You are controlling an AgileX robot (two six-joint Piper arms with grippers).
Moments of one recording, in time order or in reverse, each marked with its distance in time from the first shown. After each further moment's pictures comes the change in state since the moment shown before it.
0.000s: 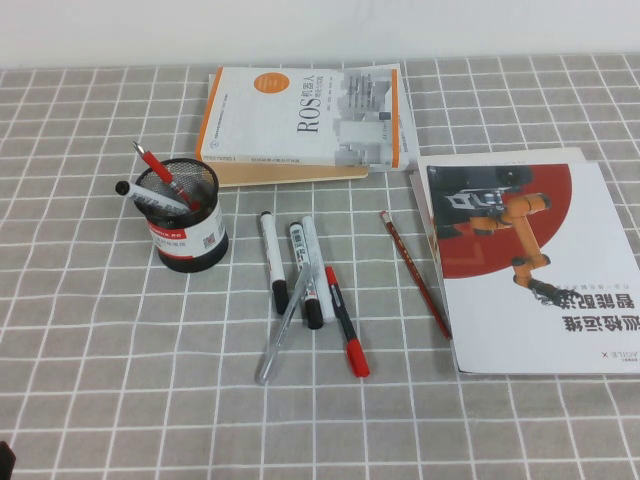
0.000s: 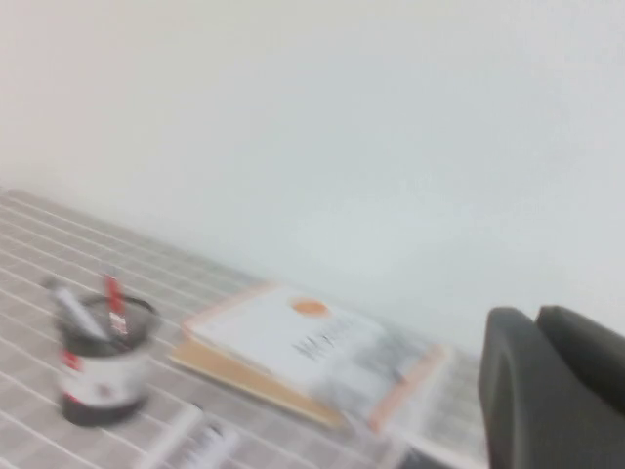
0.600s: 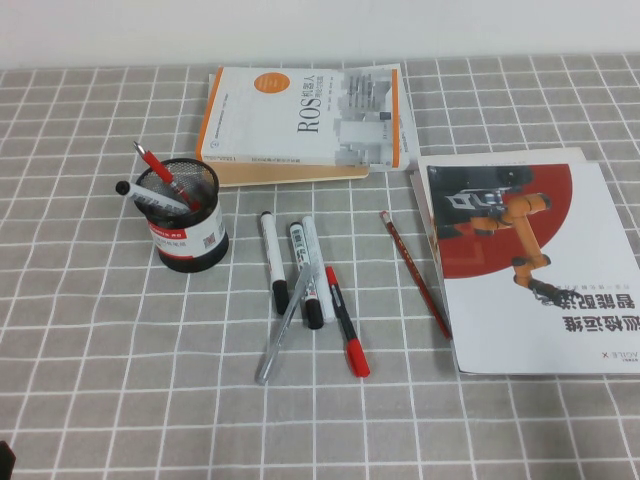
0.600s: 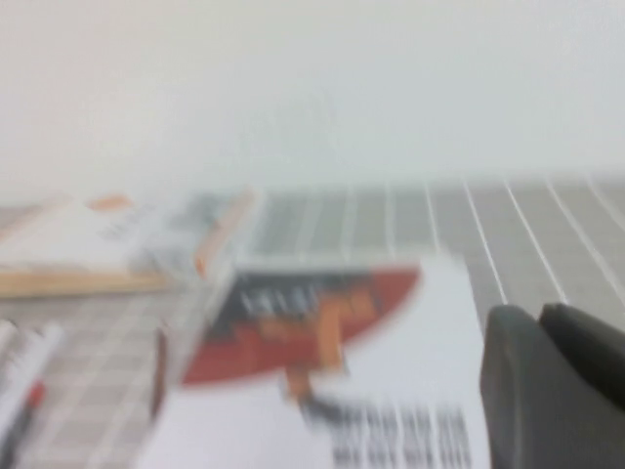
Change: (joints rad) right arm -0.417 -0.419 0.397 -0.928 0.161 1.210; left arm 0.000 0.000 0.000 0.000 0.000 0.000
